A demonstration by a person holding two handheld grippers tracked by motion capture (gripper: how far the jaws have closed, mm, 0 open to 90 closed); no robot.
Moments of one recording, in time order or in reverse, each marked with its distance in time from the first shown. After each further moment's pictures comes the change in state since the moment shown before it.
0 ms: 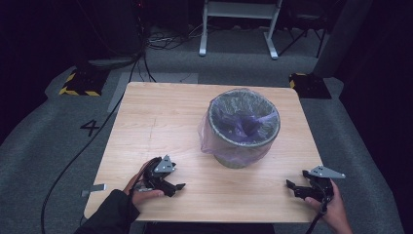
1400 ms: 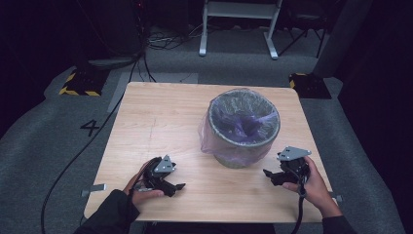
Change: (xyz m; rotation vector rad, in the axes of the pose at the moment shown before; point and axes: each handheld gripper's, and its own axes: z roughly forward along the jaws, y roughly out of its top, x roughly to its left) left arm 0.000 0.000 0.000 0.000 -0.001 0.000; right arm 0.071 0.096 0.010 0.090 0.076 -0.341
